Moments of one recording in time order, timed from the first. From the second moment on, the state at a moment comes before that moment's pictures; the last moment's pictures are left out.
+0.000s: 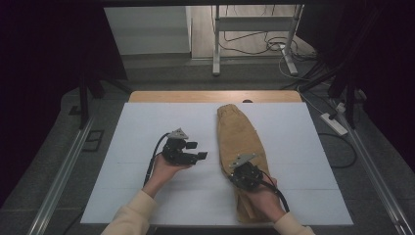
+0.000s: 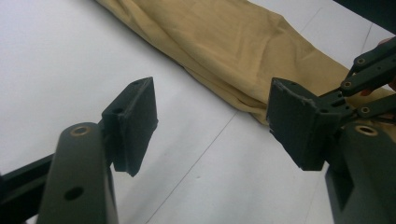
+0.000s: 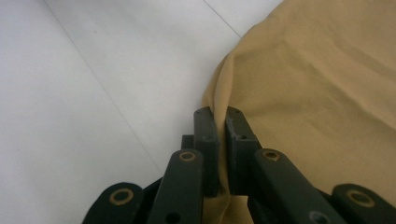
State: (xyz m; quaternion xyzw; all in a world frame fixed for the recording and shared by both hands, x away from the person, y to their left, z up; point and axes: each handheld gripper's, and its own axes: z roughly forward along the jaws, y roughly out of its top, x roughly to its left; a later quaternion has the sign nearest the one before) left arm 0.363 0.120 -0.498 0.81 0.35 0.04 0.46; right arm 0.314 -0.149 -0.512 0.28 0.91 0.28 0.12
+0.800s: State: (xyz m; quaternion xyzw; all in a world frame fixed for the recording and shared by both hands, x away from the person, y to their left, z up) left arm 0.365 0.130 -0.495 0.81 0.36 0.04 0.47; right arm 0.291 -0.097 -0.513 0.22 0.91 0.34 0.03
